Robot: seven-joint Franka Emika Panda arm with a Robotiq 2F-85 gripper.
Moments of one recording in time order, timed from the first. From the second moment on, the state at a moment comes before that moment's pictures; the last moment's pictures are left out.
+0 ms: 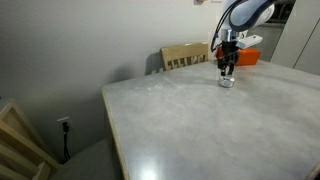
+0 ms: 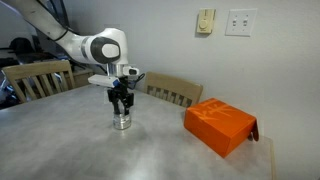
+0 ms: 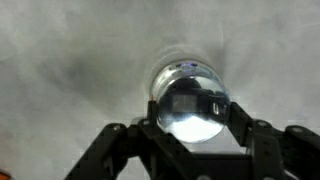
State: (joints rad) arm 0.08 0.69 -0.02 -1.65 -0.10 2.25 0.04
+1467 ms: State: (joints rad) arm 0.04 0.68 0.01 -1.65 -0.04 2.25 -0.01
